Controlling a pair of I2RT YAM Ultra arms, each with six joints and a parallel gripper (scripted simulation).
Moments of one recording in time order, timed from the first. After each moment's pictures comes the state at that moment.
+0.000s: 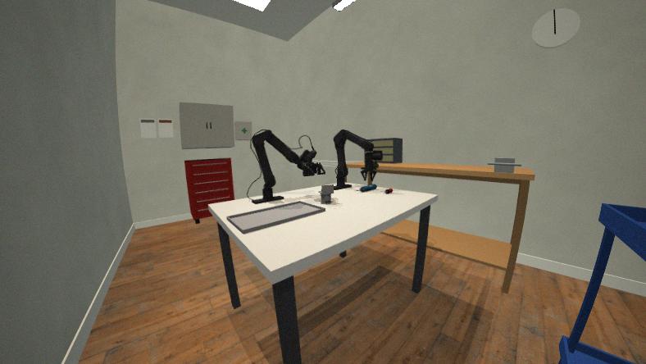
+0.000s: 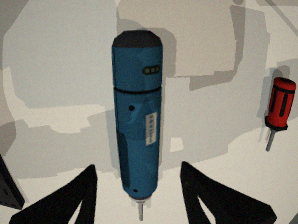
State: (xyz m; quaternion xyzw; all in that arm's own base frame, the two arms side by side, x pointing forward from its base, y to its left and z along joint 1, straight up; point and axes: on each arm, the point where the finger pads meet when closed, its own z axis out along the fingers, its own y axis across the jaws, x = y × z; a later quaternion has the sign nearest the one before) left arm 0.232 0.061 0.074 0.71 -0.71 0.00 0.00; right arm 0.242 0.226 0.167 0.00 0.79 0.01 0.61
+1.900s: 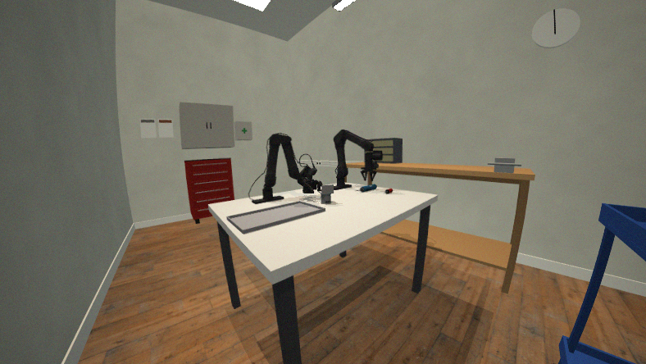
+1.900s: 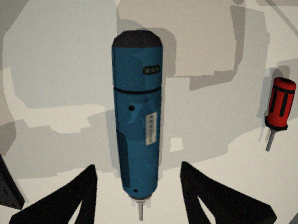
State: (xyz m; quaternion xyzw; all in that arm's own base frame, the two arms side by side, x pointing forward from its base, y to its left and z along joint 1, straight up) left arm 0.232 0.061 0.074 0.71 -0.71 0.00 0.00; right arm 0.241 0.221 0.061 -0.01 0.79 -0.01 0.61
